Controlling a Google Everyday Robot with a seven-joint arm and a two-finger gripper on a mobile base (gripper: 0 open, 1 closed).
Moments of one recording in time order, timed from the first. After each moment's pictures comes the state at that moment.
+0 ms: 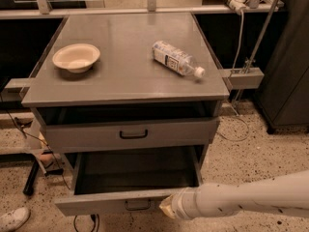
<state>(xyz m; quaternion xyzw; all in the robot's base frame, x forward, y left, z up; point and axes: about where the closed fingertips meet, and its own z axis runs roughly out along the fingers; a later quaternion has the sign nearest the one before) 0.418 -0.047 0.439 -0.41 0.86 0.19 0.23</state>
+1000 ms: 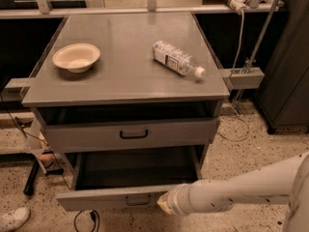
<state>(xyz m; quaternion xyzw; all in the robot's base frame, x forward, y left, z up) 0.434 -0.036 0.438 -0.41 0.86 0.17 0.24</state>
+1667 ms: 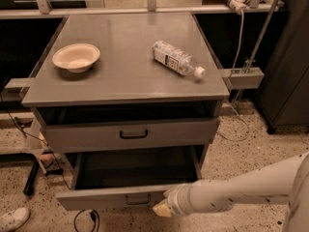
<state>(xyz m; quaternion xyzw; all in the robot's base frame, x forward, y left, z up) 0.434 -0.036 0.438 -0.41 0.86 0.17 0.24</state>
